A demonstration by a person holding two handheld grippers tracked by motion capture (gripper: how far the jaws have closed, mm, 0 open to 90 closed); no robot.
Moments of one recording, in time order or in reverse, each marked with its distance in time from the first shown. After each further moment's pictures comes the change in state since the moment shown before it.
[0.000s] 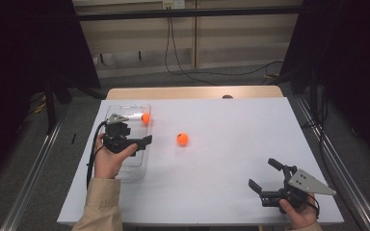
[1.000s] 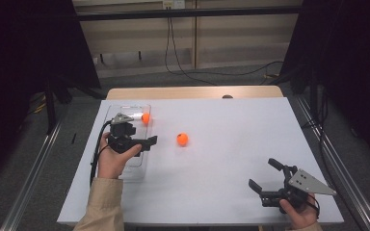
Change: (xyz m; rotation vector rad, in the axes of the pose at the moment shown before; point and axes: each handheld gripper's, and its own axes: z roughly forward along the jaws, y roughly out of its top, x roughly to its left) left arm -0.012 0.004 0.005 -0.007 -0.045 0.024; right arm 0.000 0.000 0.000 -0.002 0.001 0.000
